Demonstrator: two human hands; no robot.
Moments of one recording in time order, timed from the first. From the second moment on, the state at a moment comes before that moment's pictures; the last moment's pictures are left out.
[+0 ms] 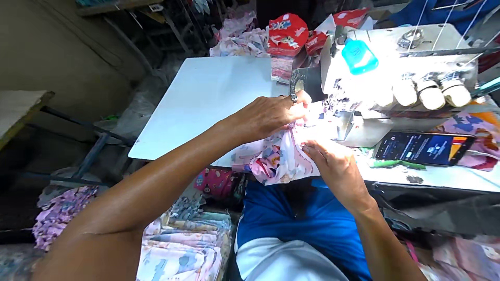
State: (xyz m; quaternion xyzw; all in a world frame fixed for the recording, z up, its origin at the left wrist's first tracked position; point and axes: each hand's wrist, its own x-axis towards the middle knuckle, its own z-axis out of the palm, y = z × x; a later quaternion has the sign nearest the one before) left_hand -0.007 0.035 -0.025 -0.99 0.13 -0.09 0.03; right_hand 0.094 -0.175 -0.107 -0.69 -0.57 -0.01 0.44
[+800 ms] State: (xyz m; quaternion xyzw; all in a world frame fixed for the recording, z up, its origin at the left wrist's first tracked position) left_hand -0.017 0.032 0.003 -0.99 0.14 -0.02 -0.01; right_hand 0.096 -0.184 -0.111 -0.72 -0.50 -0.07 0.48
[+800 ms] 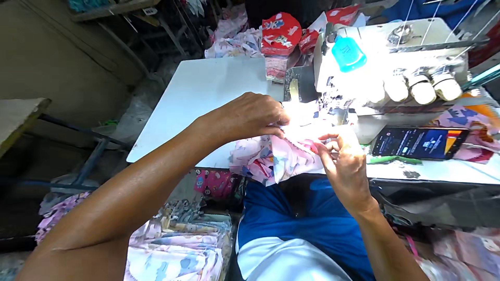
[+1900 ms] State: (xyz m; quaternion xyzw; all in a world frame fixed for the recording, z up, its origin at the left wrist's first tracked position) left_hand -0.040 0.011 -0.002 -0.99 0.12 -0.04 -0.02; right_hand 0.085 -0.175 -0.094 -0.65 -0.63 -0.10 0.41
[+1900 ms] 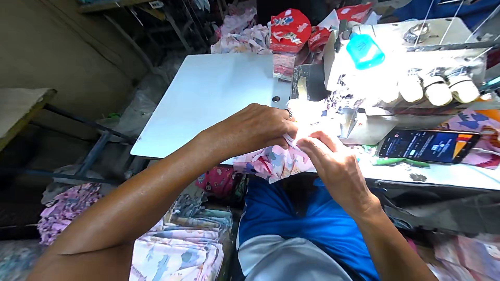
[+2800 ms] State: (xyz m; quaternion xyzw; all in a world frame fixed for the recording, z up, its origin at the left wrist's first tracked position) left_hand -0.012 0.019 -0.008 -0.99 0.14 -0.02 0.00; right_hand 0.103 -0.191 -0.109 -0.71 -0.57 -0.07 0.41
